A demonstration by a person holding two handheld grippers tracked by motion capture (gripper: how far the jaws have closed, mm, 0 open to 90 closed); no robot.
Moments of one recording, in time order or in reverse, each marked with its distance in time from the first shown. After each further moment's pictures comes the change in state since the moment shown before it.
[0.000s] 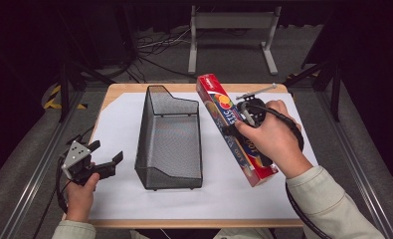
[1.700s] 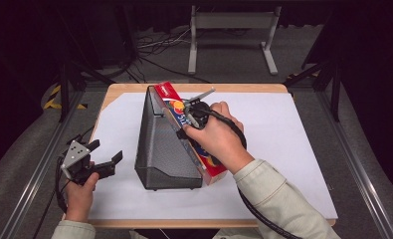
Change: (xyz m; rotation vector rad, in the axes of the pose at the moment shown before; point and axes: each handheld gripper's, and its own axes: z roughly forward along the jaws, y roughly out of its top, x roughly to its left) left arm 0.001 0.001 0.000 -0.009 -0.003 0.002; right arm 0.088 0.028 0.074 0.037 0.054 -0.088
